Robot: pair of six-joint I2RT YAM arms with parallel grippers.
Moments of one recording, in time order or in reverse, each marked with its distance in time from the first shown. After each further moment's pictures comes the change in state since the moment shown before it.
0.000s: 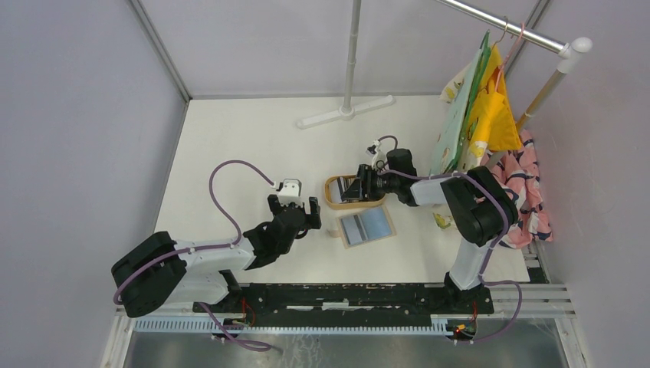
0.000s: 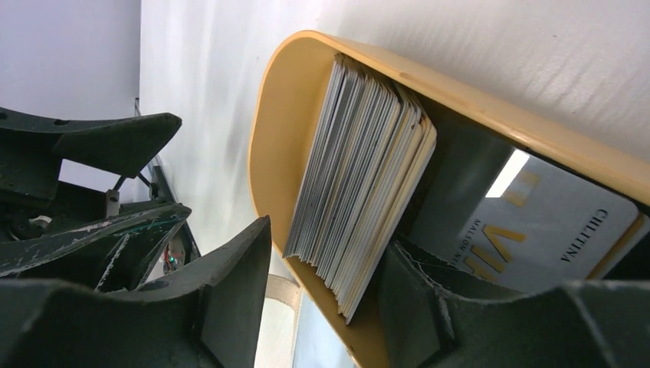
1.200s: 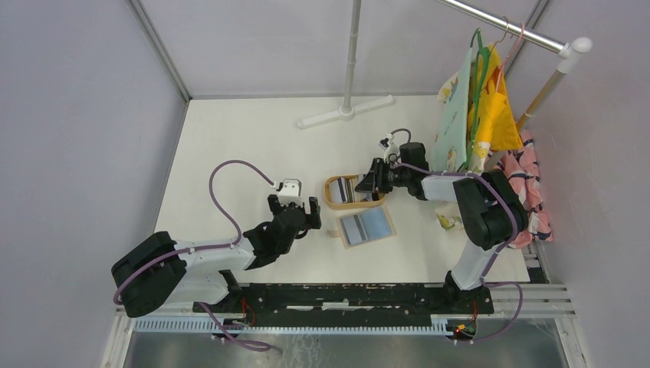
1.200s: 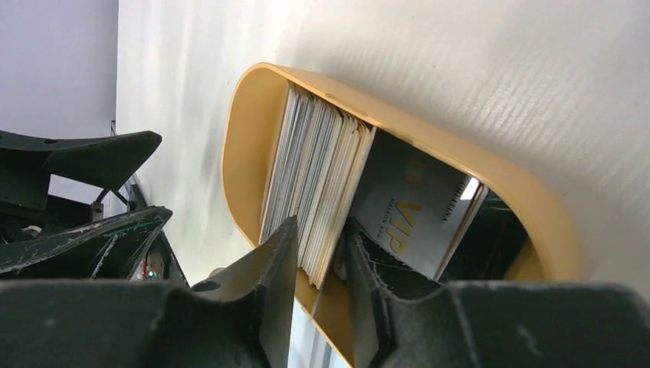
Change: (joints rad) left arm 0.000 0.000 0.000 0.000 0.000 0.000; right arm -0.099 -0.056 0.021 -0.111 0.004 -0.093
